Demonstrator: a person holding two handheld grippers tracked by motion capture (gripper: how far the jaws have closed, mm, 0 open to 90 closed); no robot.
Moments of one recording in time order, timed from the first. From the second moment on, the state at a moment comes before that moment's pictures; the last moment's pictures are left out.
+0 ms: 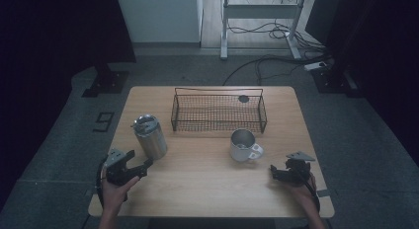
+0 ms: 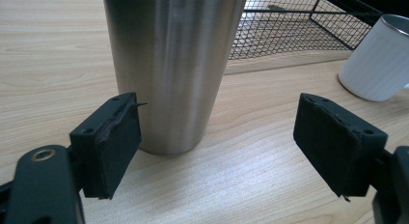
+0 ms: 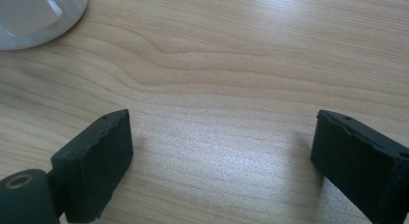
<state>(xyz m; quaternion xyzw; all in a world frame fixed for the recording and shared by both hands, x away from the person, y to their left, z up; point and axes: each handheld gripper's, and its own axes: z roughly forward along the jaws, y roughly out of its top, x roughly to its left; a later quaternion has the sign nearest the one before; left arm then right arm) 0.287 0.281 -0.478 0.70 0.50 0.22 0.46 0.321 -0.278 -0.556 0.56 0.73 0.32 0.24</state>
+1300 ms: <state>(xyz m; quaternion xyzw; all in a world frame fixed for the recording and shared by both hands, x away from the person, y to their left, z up) 0.325 0.264 -0.472 0.71 0.51 0.21 0.44 0.321 -0.279 -0.556 0.57 0.72 0.32 0.24</state>
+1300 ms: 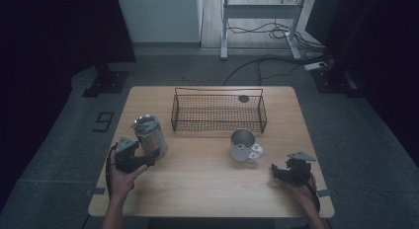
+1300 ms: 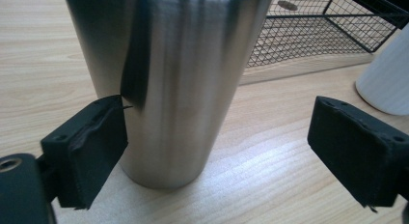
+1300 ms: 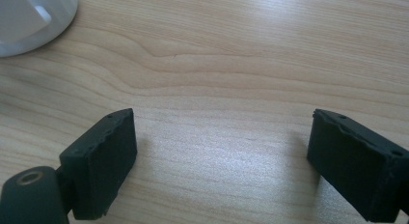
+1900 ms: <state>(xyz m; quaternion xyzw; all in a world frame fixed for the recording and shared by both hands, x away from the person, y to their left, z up) 0.353 0.262 -0.478 0.70 0.54 0.24 0.41 0.321 -0.280 -0.556 0.57 0.72 0.32 0.25</state>
